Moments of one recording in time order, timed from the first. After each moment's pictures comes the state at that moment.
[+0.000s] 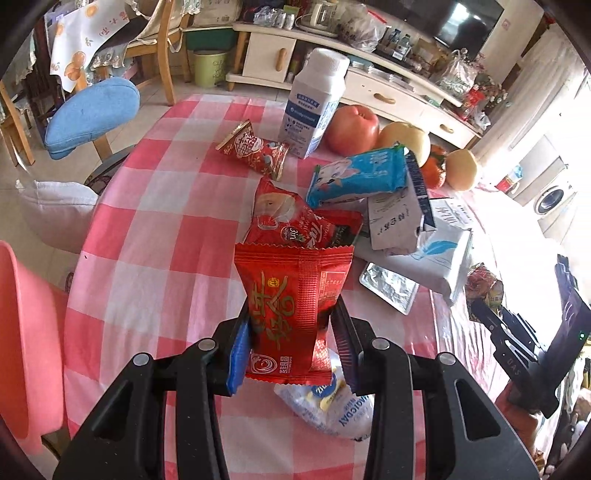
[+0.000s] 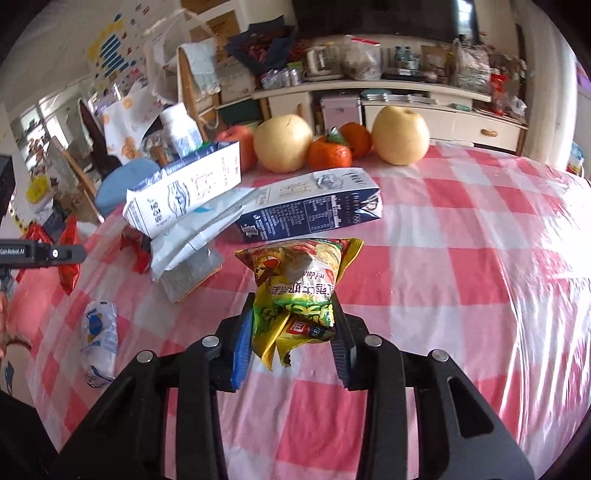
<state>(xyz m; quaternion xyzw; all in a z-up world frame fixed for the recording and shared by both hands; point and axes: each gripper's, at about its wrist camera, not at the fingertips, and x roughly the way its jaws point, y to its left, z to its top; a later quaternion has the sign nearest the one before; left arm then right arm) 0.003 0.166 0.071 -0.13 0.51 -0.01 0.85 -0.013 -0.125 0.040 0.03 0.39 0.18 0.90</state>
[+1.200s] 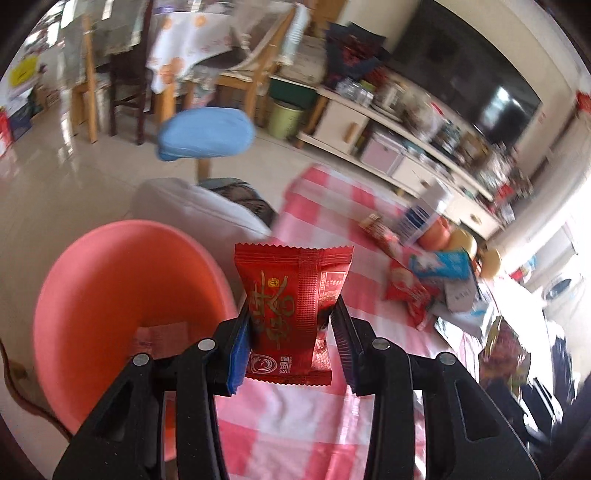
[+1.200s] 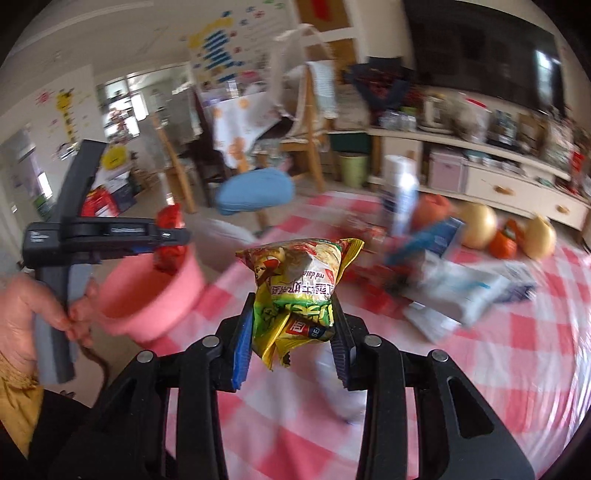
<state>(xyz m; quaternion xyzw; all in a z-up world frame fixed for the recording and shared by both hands) -0.100 0.340 0.117 -0.22 0.40 0.10 0.88 -0.110 0.088 0.137 -0.03 0.32 0.35 0.88</state>
